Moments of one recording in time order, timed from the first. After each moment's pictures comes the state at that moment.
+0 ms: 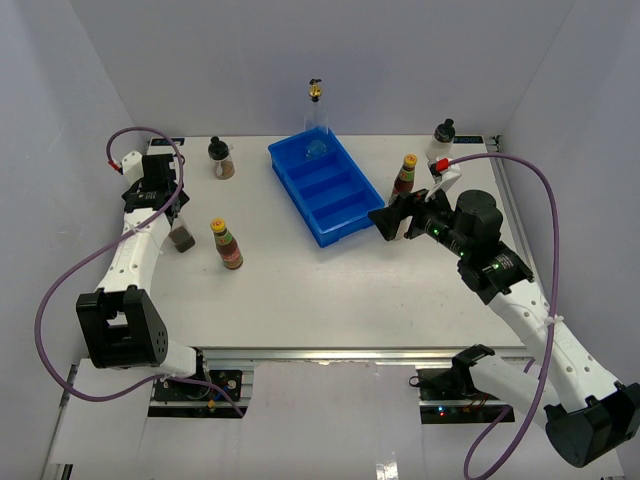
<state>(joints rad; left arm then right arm) 0.08 1.43 1.22 -0.54 -0.51 -0.57 0.47 0.92 0.92 -0.15 -0.25 0.28</state>
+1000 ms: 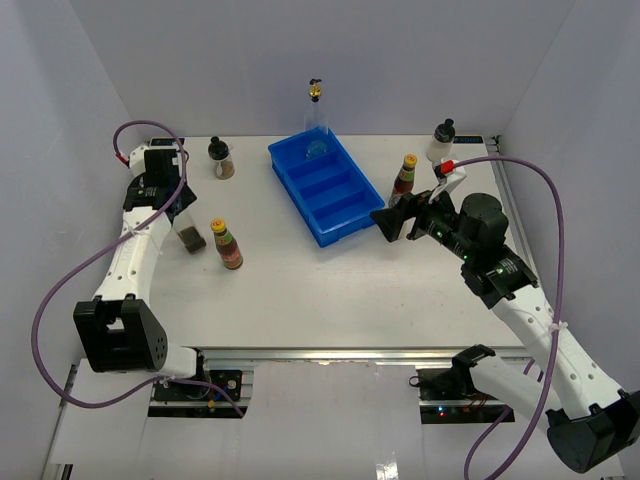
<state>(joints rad) 0.03 1.41 1.29 -0.65 -0.43 -0.53 0.47 0.89 0.91 -0.15 -0.25 0.28</state>
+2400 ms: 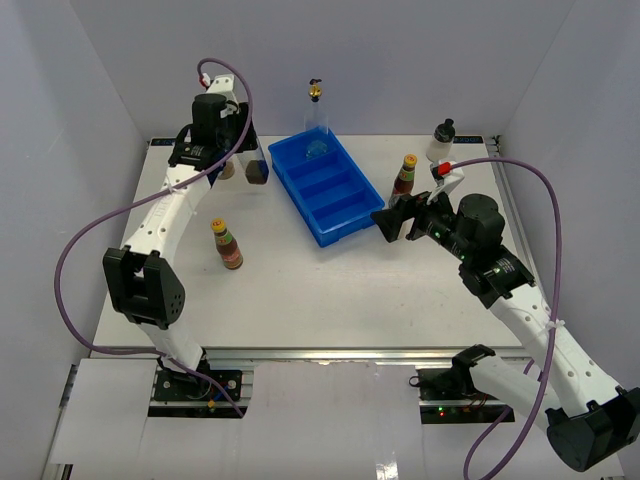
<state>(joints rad) -0.22 1.72 1.70 -0.36 -0.10 -0.16 0.47 0.90 0.89 -0.13 -0.22 0.25</state>
